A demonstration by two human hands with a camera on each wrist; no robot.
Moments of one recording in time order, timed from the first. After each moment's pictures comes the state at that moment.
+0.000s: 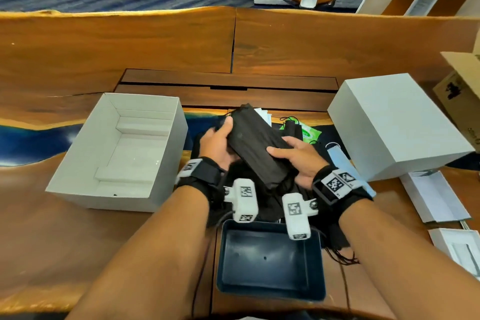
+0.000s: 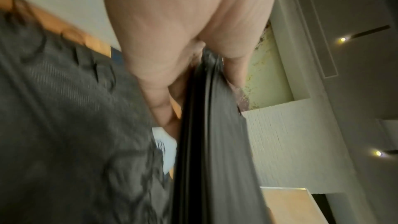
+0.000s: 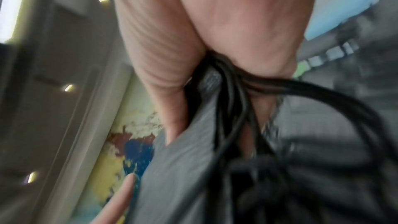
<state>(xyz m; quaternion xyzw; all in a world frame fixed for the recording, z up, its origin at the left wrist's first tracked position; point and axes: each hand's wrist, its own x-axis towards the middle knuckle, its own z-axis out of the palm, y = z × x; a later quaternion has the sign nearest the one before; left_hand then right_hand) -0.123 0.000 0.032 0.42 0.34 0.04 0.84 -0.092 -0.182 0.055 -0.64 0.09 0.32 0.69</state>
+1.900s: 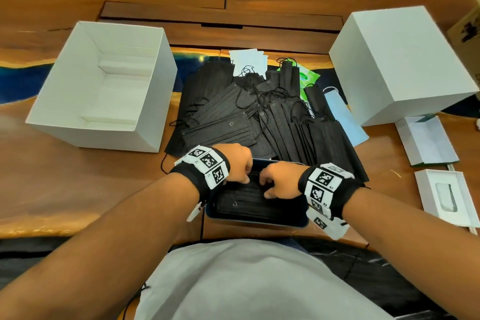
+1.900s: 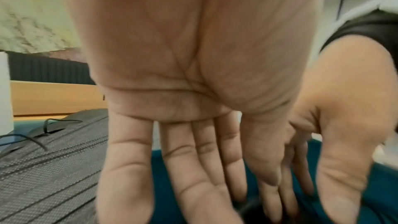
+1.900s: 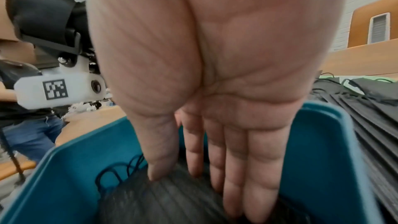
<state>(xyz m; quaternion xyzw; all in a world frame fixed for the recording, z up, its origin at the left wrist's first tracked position) -0.217 -0.071 0.016 0.90 -0.08 -0.40 0.13 -0.189 -0.228 0.005 -0.81 -0.36 0.46 -0.01</state>
